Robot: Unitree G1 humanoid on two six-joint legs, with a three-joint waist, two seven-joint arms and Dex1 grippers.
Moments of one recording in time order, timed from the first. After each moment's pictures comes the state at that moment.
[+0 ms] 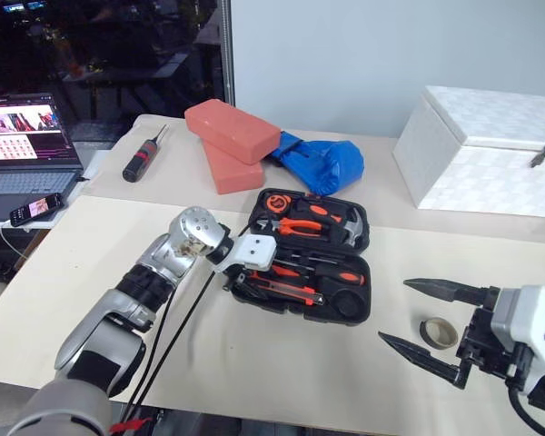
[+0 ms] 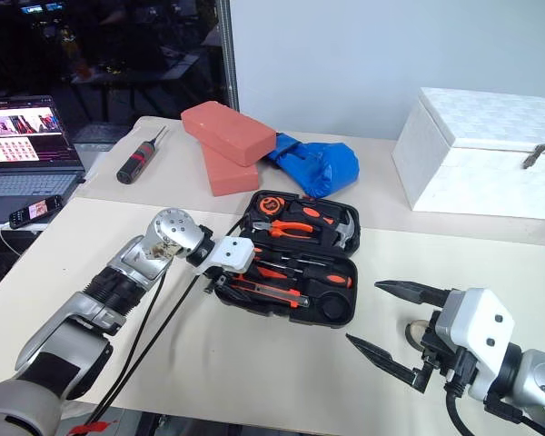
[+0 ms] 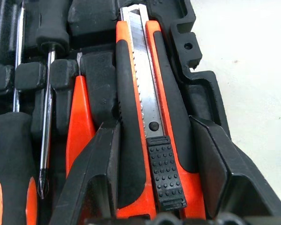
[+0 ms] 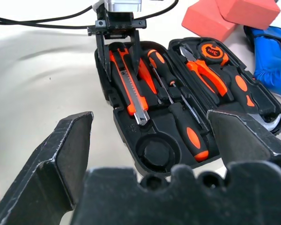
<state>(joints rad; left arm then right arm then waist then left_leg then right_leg) -0.89 0.52 -0.51 0.41 -0.02 0.04 -1.51 0.46 -0.80 -0.65 -0.94 0.70 0.47 0.86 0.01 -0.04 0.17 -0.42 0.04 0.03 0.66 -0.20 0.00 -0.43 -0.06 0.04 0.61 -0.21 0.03</state>
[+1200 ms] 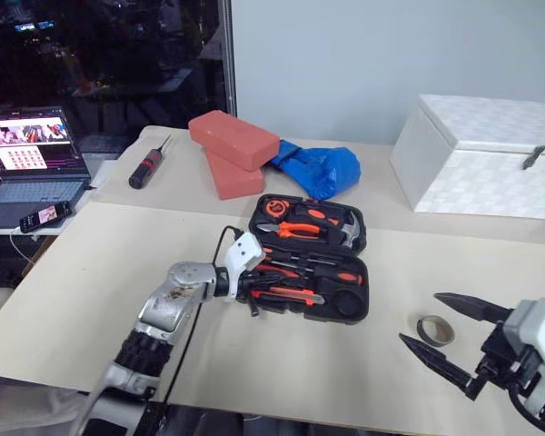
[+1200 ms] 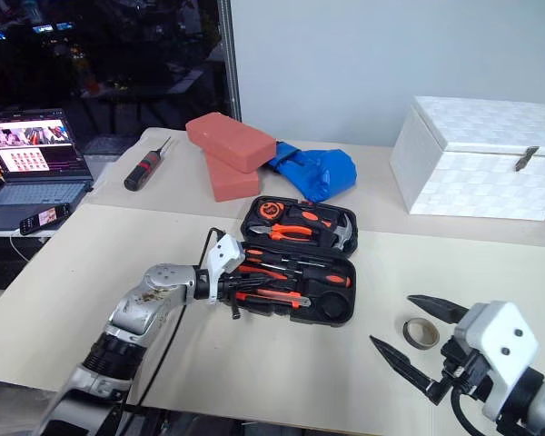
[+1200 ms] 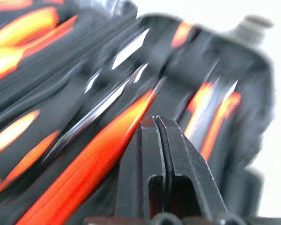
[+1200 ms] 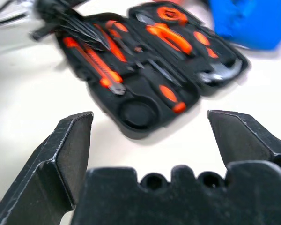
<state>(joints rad) -0.45 0.34 -0.15 -0.04 -0.34 0.47 -0.98 0.66 -0.69 -0.77 -0.98 0.67 0.57 0.69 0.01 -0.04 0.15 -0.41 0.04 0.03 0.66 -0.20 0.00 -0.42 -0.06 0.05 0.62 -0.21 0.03</state>
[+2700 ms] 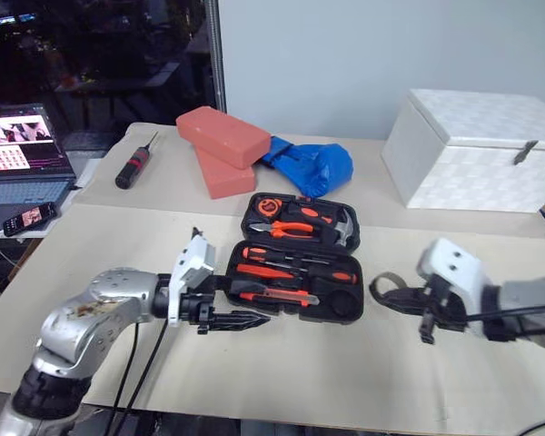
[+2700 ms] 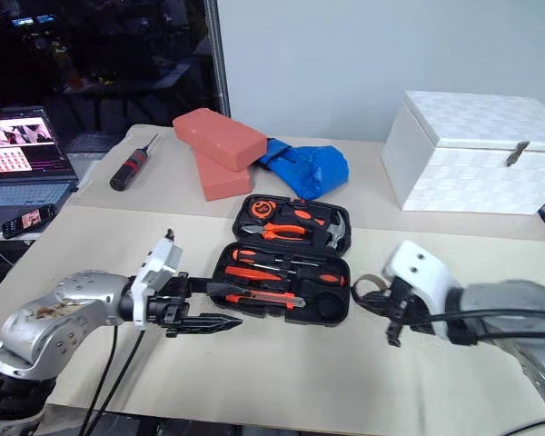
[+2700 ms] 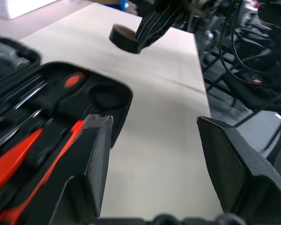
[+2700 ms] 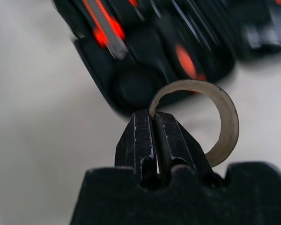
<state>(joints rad) -0.24 0.75 0.00 -0.47 -0.73 0.72 -1.12 -0.22 -1.09 -0.08 -0.72 0.66 1.04 0.78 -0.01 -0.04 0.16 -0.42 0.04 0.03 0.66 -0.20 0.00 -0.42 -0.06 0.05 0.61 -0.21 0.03</state>
